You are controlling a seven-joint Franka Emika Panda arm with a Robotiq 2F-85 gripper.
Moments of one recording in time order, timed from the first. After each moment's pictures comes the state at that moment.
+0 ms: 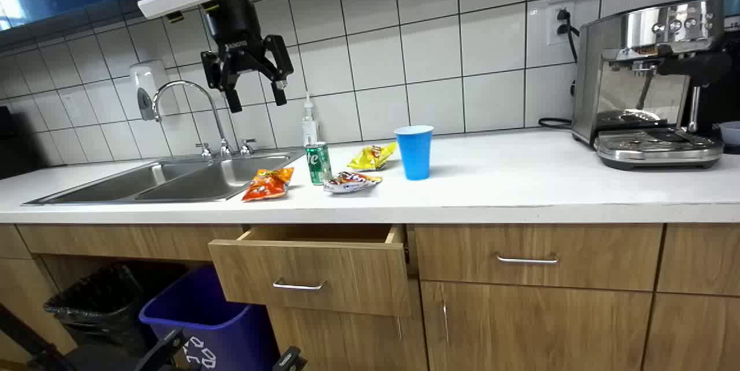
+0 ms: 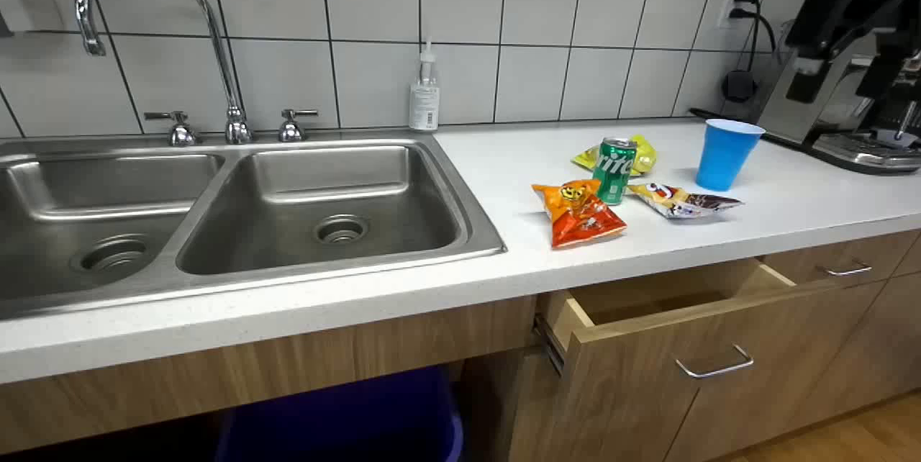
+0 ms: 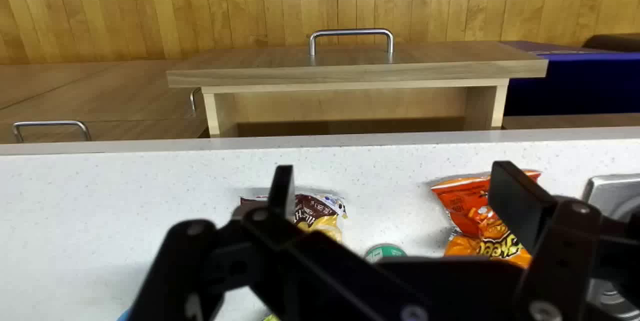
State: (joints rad) arm 0.04 -0.41 0.00 -2.47 -0.05 2.11 -0.03
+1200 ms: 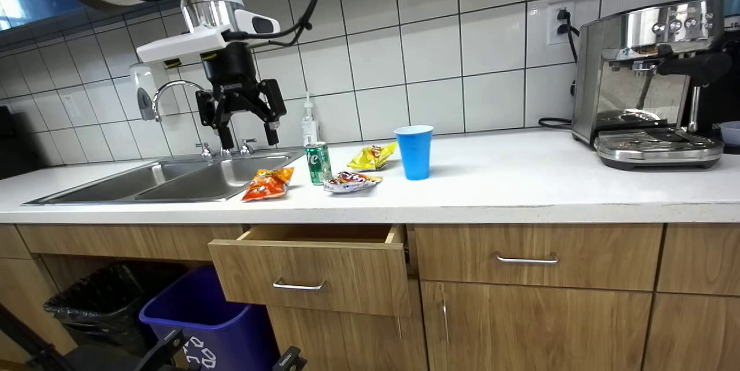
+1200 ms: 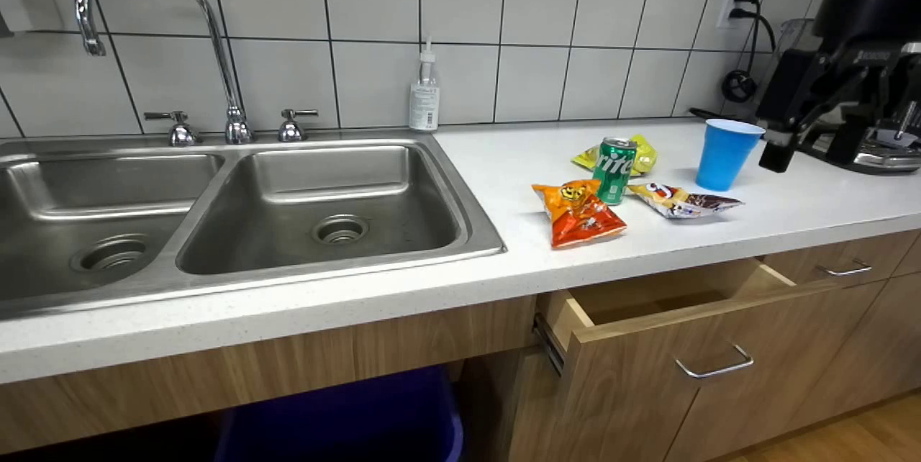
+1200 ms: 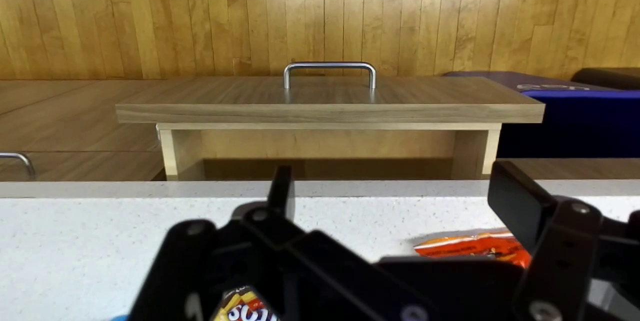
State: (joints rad) arm 0.07 -0.35 0.01 -2.57 -0.02 2.22 -0.03
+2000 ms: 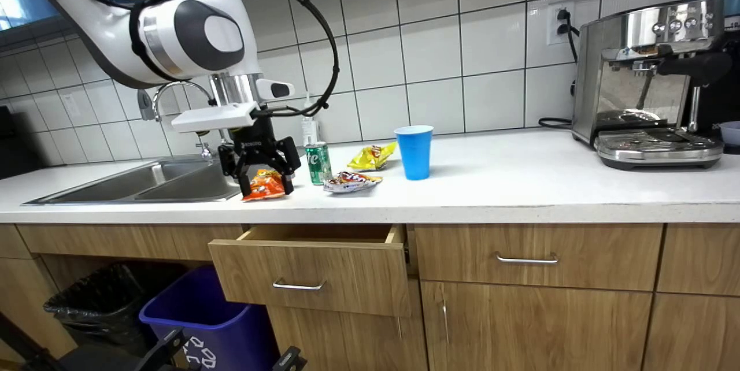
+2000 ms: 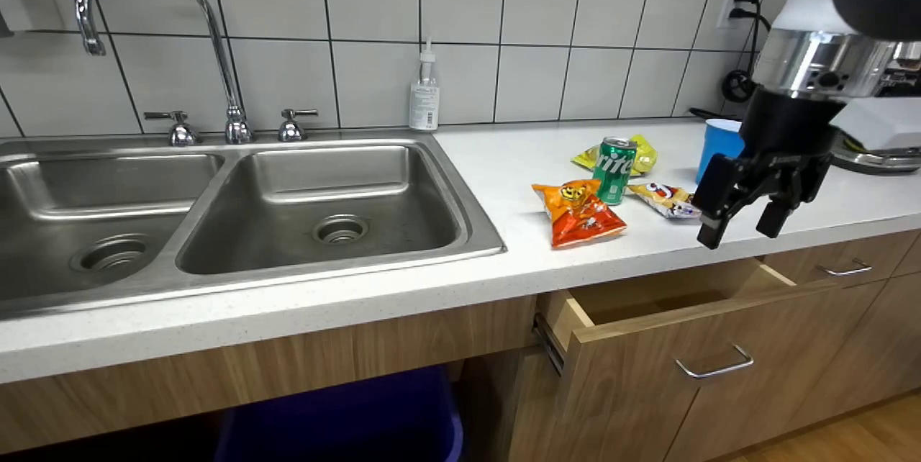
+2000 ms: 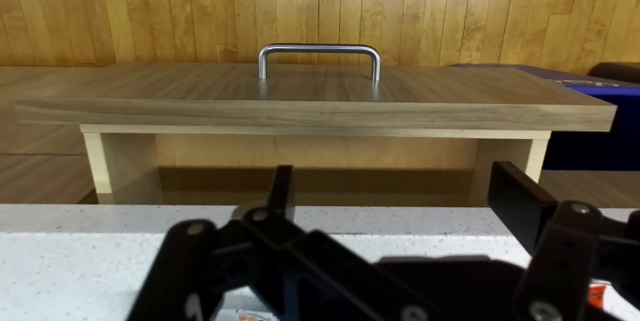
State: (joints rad) arm 0.08 -0.09 0.02 -2.61 -0.02 2.55 -0.03
